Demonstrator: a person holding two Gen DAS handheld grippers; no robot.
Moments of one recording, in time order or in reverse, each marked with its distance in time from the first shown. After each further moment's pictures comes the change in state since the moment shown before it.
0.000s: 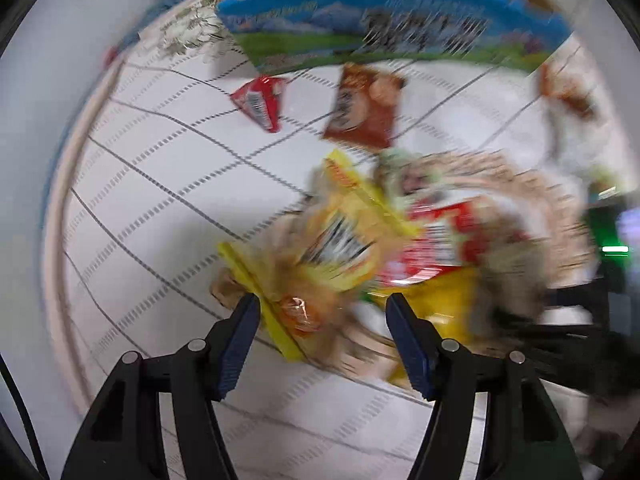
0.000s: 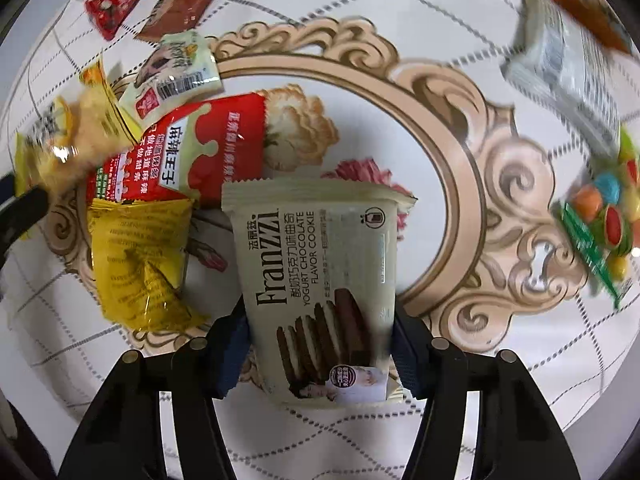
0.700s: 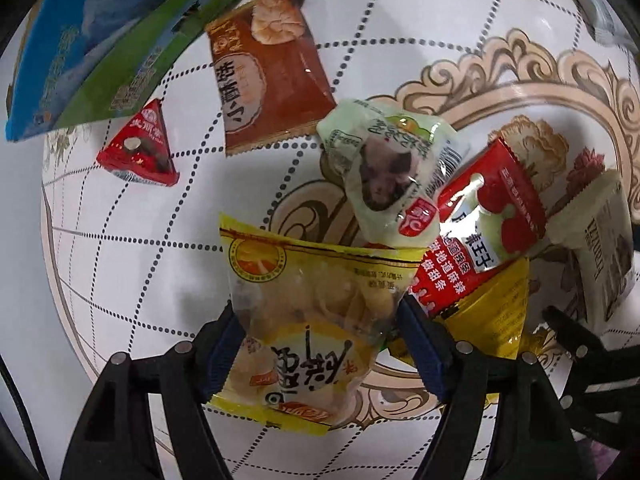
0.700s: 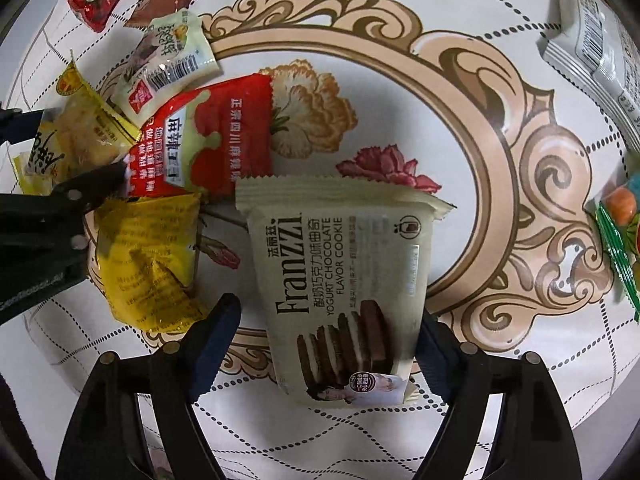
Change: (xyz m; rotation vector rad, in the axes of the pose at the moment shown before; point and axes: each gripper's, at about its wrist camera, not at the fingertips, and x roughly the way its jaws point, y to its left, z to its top) left arm 0.098 -0.052 0.051 0.450 0.286 0.267; right arm 0.041 0.013 0.036 -0.004 0.101 0.046
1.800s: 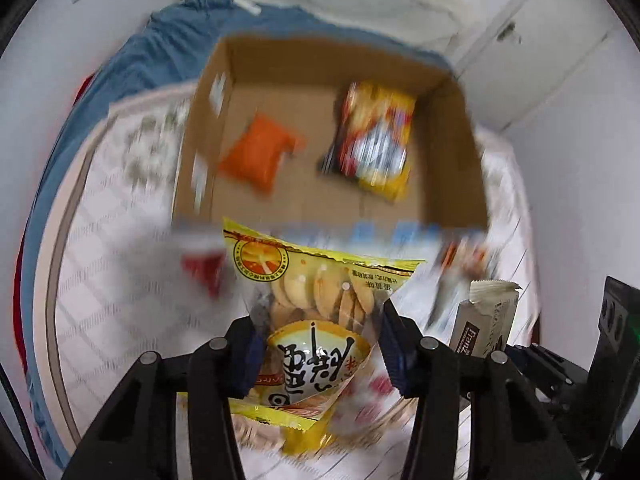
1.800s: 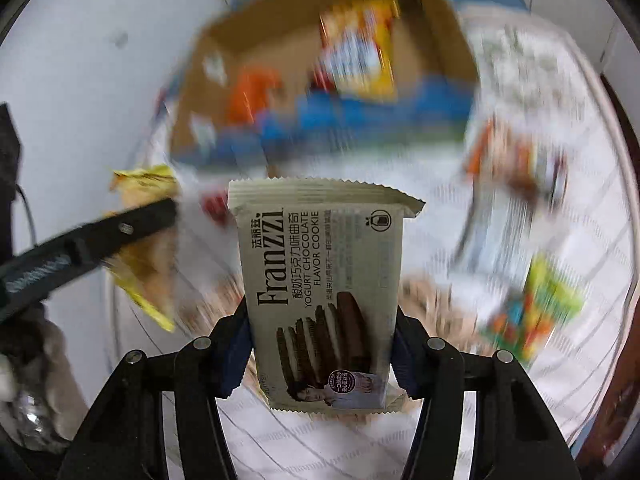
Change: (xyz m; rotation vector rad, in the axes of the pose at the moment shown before) left arm -0.190 0.154 -0.027 -0.548 -0.511 -0.467; right arm -0.216 0.006 -0.012 0.042 -0.482 0.191
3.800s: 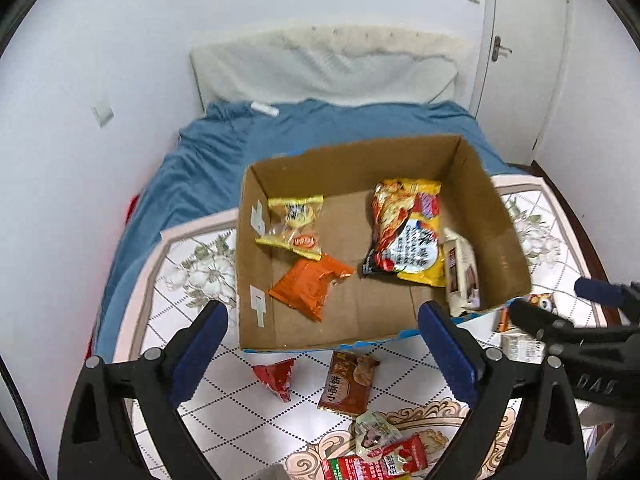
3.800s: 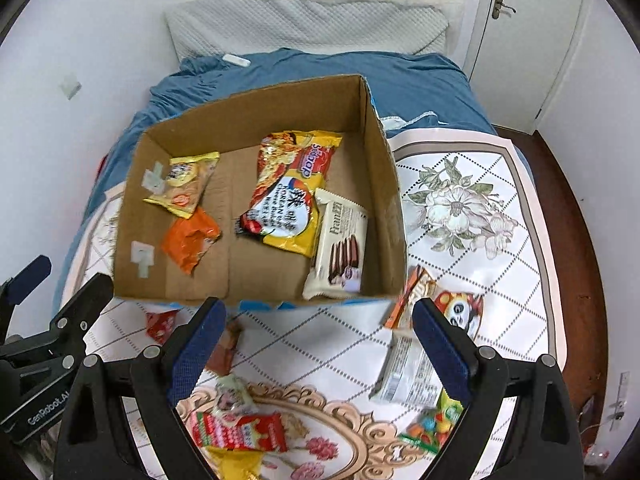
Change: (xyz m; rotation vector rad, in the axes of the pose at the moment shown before) left arm -0.023 -0.054 0.004 0.214 -0.300 0.280; right arm -0.016 0.011 0.086 0.014 -0.217 -0.286
